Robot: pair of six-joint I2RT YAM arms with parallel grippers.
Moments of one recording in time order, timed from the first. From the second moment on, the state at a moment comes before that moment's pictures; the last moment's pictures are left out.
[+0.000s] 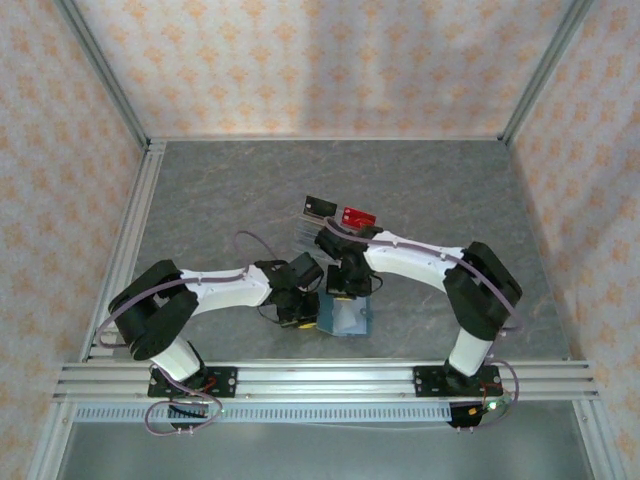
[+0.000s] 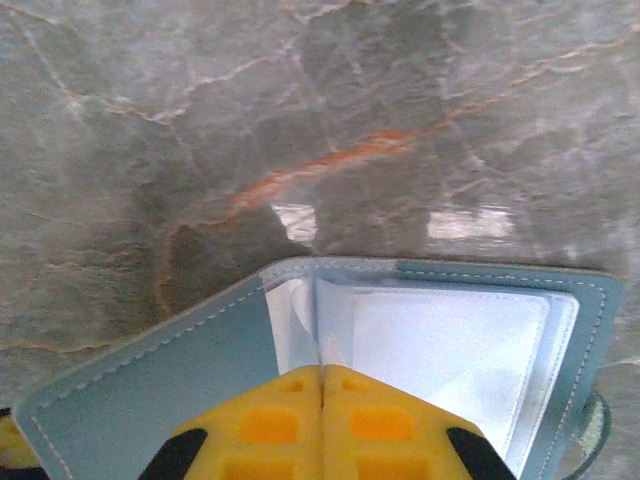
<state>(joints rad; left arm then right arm) -0.85 1.60 0.80 -0.49 0.30 -1.07 0.85 1.74 1.18 -0.89 -0.17 0.91</state>
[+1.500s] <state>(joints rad) -0.75 1.19 0.67 -0.57 0.37 -1.06 0.88 1.81 1.14 -0.67 -0.25 1.18</state>
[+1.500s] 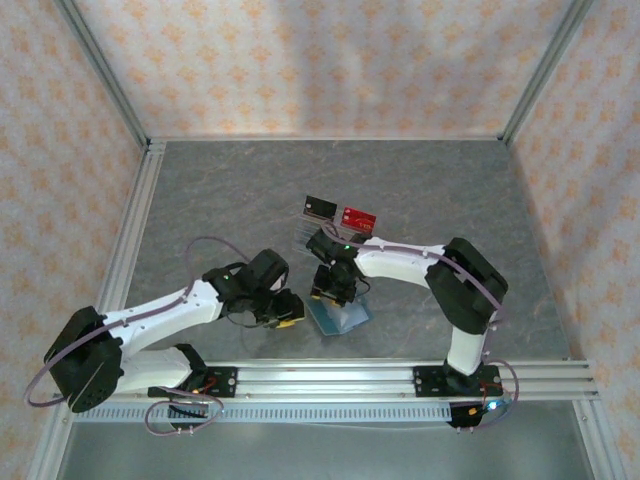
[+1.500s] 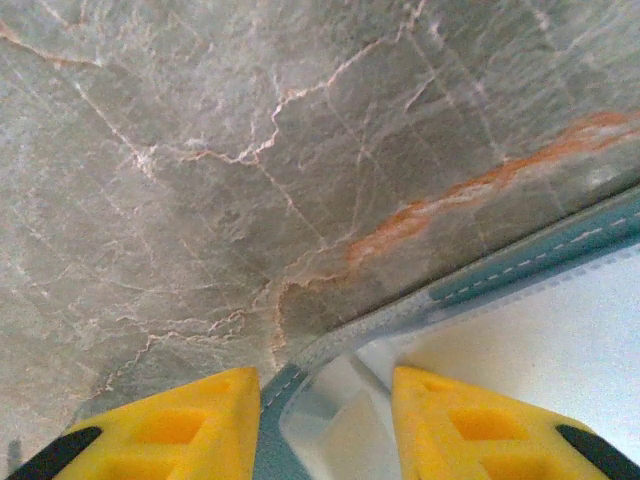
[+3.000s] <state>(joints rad) -0.76 1.46 0.60 -0.31 0.42 -0.97 0.88 1.72 1.07 -0.57 -0.31 1.26</state>
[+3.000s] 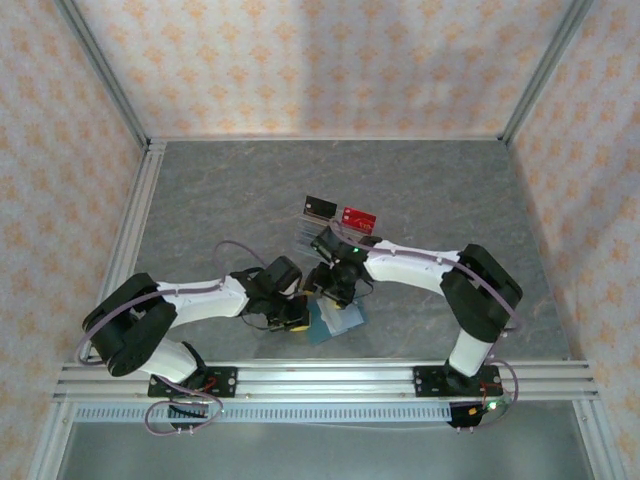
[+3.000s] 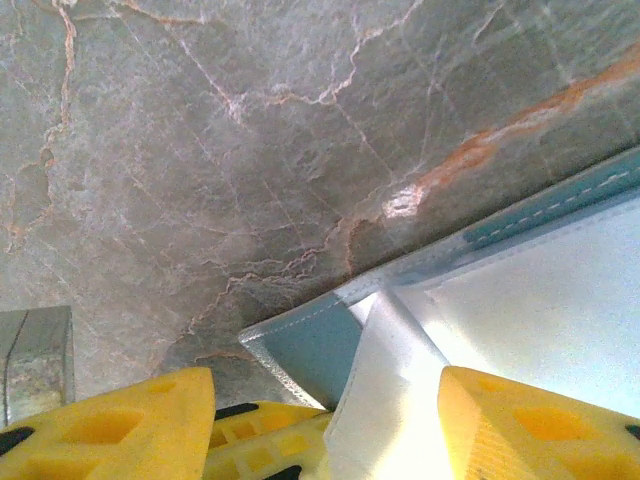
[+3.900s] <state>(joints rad) -0.67 1.28 0.67 -0.50 0.34 -0.83 0.88 1.78 1.07 -0.44 -0.31 1.33</state>
